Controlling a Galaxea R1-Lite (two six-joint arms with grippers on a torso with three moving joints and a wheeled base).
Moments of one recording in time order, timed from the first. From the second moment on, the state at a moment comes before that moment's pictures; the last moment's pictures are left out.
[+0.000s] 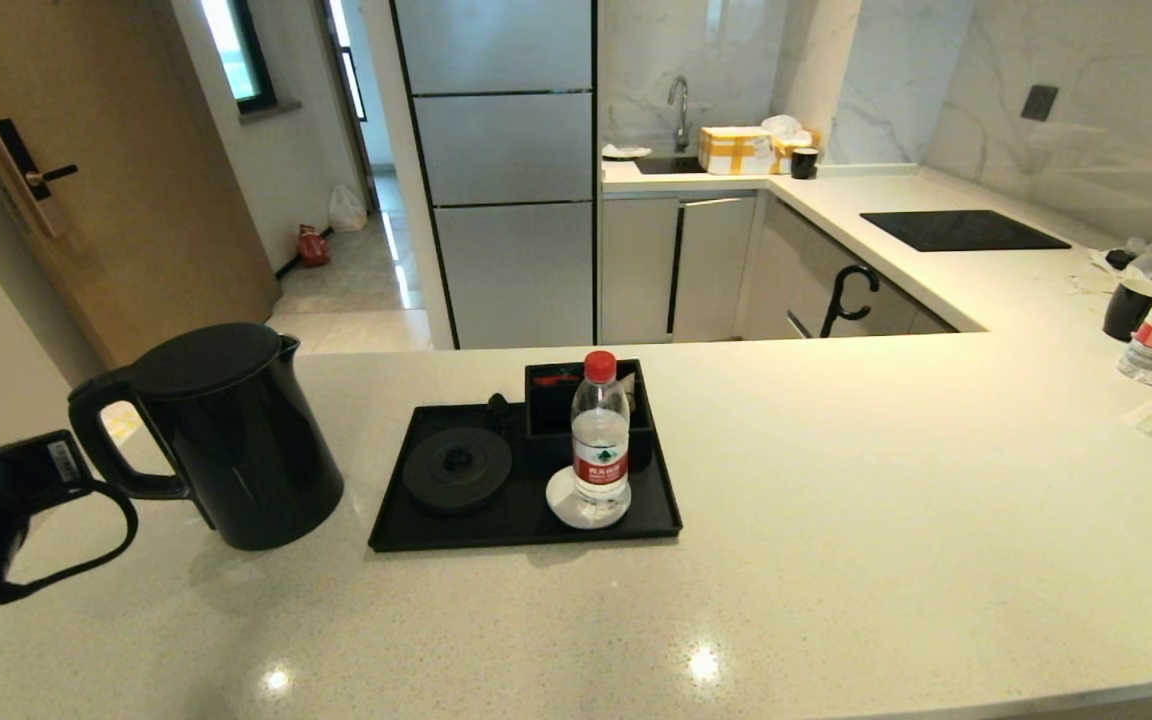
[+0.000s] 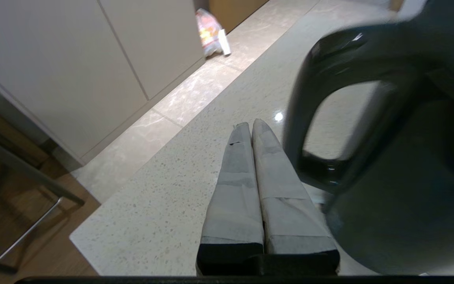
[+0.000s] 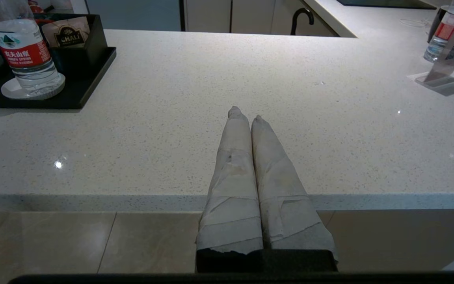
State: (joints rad) left arm 0.24 1.58 -0.45 -0.94 0.46 -0.02; right arm -0.01 0.00 0.00 -0.05 0.01 -0.10
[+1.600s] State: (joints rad) left arm 0.26 1.86 -0.47 -1.16 0.44 0.01; right arm -0.01 0.00 0.00 -0.05 0.01 -0.10
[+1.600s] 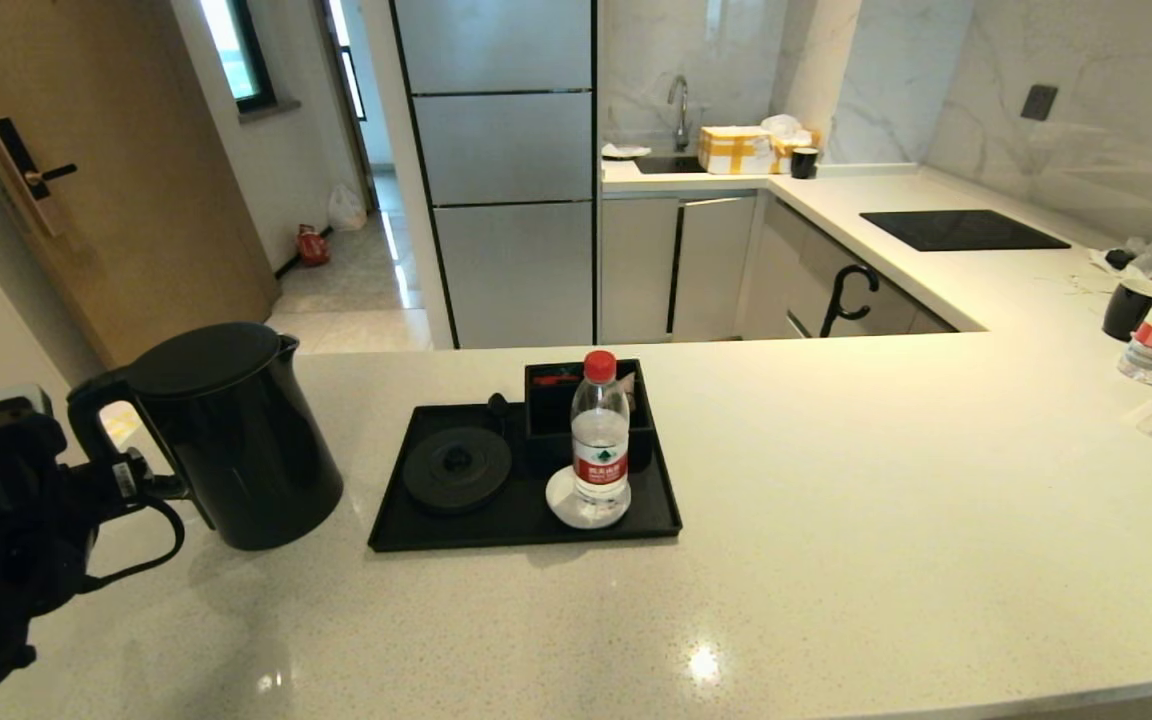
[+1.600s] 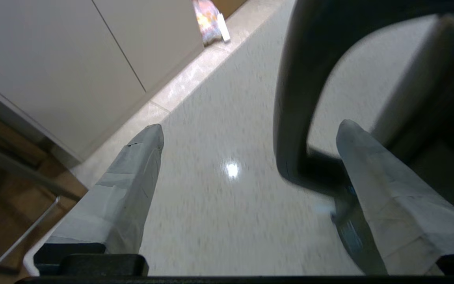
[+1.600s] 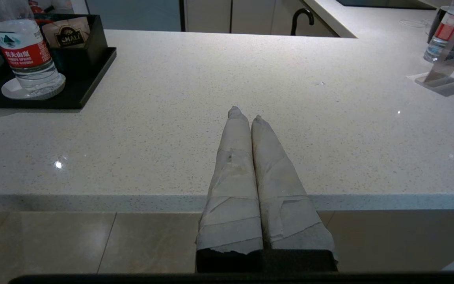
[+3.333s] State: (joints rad) left arm 0.32 2.12 -0.69 -1.35 0.34 0.12; right arm -0.01 0.00 0.00 -0.05 0.01 -0.10
